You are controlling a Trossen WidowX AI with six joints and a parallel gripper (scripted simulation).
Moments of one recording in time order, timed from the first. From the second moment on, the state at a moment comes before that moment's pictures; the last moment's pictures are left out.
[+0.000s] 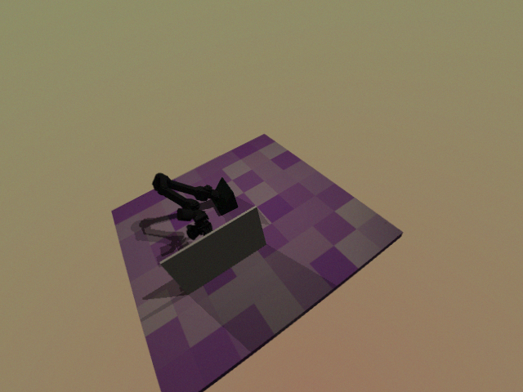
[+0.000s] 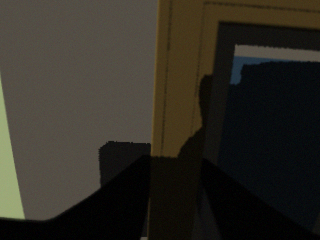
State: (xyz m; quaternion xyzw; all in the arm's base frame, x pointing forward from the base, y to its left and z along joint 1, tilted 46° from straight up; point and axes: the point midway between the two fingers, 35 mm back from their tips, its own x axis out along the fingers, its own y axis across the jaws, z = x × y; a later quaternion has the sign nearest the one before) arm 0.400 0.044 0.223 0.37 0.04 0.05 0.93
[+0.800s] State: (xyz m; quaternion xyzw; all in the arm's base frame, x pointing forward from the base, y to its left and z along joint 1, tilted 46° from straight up) arm 0.362 0.036 0.232 0.33 0.04 0.06 0.94
